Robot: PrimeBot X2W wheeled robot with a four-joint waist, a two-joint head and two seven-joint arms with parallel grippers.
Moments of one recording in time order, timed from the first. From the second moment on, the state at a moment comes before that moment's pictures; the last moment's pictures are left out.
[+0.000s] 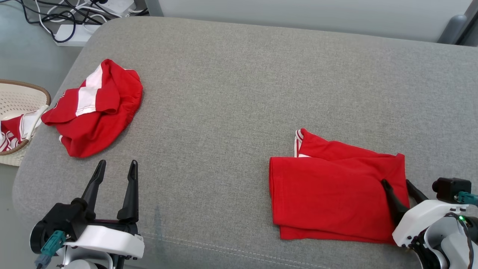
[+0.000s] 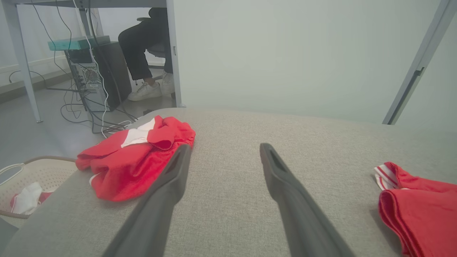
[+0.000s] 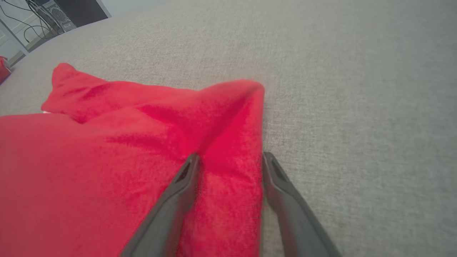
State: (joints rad) left arm -0.07 0.33 -0.29 0.05 -0.52 0.18 -0.25; right arm -0.34 -0.31 0.36 0.71 0.65 0.13 -0.13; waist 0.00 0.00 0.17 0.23
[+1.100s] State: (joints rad) left arm -0.14 0.37 -0.31 -0.04 -0.45 0.14 -0.21; right arm -0.42 -0.32 0.43 0.71 0.70 0.13 -0.24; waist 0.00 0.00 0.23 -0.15
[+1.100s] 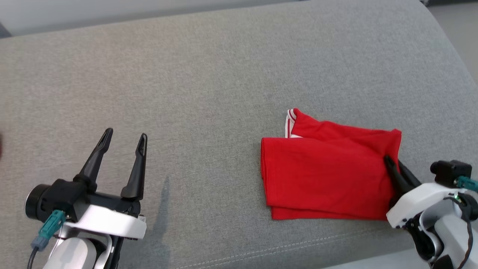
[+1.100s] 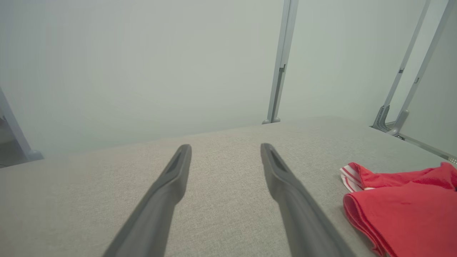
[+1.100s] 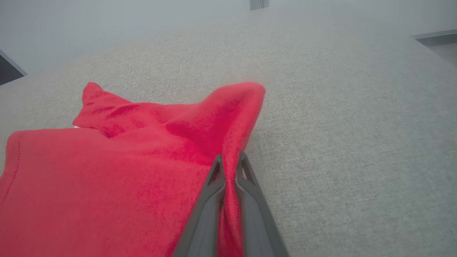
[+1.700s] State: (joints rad) left arm -0.35 0.38 -0.38 -0.10 -0.39 0.09 -0.17; right arm -0.94 -0.53 0.41 0.93 0.55 0.13 -0.25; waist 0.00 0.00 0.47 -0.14
